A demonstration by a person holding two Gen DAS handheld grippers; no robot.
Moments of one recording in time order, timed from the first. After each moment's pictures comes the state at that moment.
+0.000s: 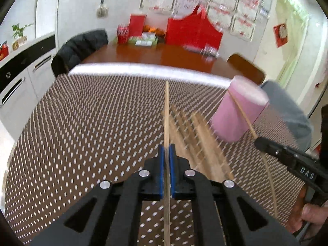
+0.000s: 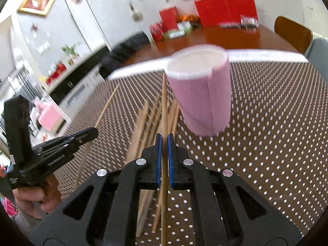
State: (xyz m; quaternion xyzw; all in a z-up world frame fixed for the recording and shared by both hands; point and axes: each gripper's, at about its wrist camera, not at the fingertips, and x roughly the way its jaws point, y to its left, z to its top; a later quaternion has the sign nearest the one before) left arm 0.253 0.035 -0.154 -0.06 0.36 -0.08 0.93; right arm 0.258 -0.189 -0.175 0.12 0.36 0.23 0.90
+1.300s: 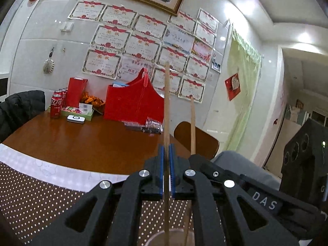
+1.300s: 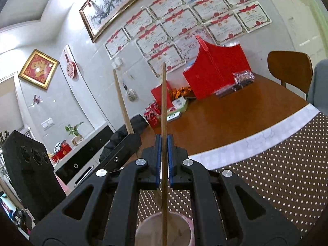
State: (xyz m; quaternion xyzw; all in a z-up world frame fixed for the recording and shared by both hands) left arm 0.381 -0.089 -0.093 -0.11 0.13 -0.22 0.96; right arm 0.396 -0.263 -0.113 0.25 0.16 0.20 0.93
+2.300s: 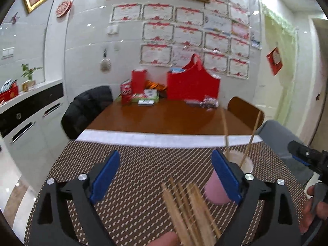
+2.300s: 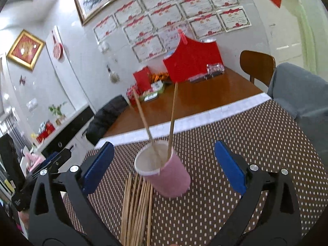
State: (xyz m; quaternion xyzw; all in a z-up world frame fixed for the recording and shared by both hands) left arm 0.243 0.018 -0.073 -0.03 0.22 -0.03 0.97; right arm 0.258 -0.269 -0.093 0.19 0.23 0.13 0.95
